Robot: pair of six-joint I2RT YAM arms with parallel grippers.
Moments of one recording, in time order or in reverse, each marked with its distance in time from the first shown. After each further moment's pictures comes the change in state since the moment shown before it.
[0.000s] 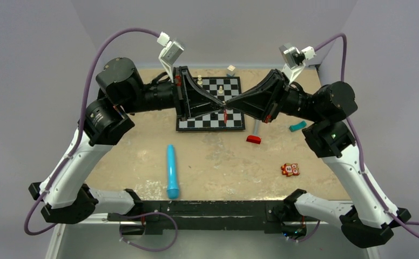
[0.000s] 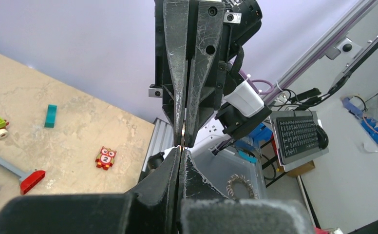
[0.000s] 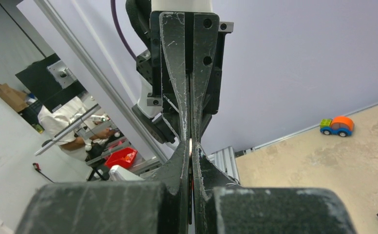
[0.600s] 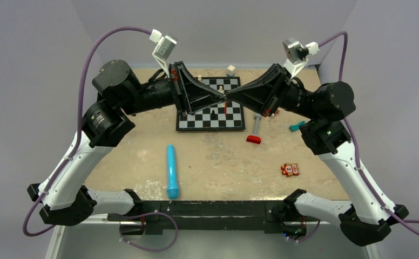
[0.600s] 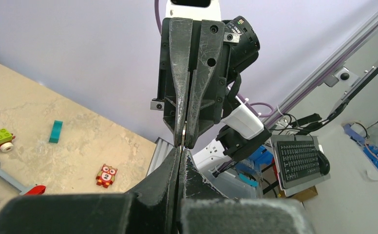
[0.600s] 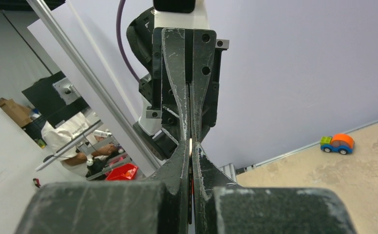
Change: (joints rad) left arm -0.001 -0.024 -0.052 0.113 -0.087 -0.071; right arm -0.006 0.017 -0.023 0.127 0.043 0.069
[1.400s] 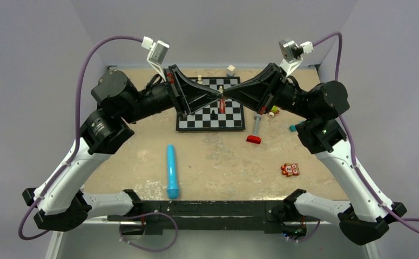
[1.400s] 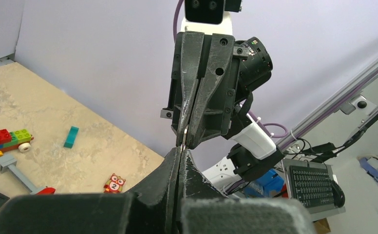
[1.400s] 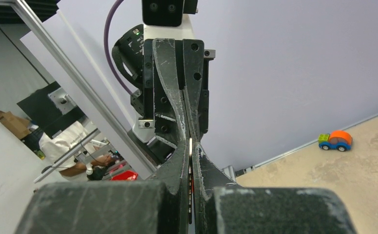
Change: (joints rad) left arm -0.018 -0.074 -0.119 0.073 -0.155 -0.026; right arm 0.001 0.013 -0.021 0.019 0.039 0.018
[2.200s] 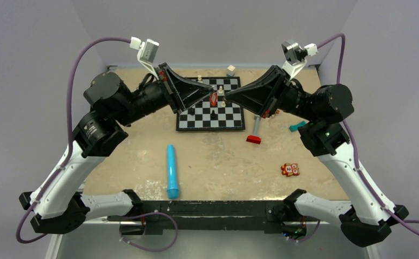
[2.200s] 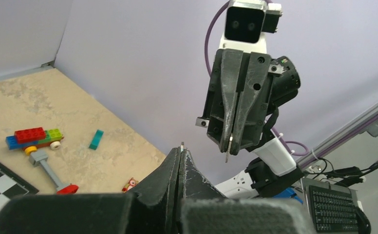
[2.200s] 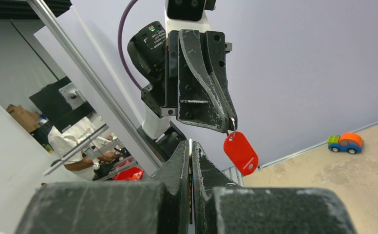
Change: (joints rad) left arm 0.006 -0.032 -0.005 -0.023 -0.109 0.013; right arm 0.005 -0.020 -0.002 0.012 -0.018 0.017
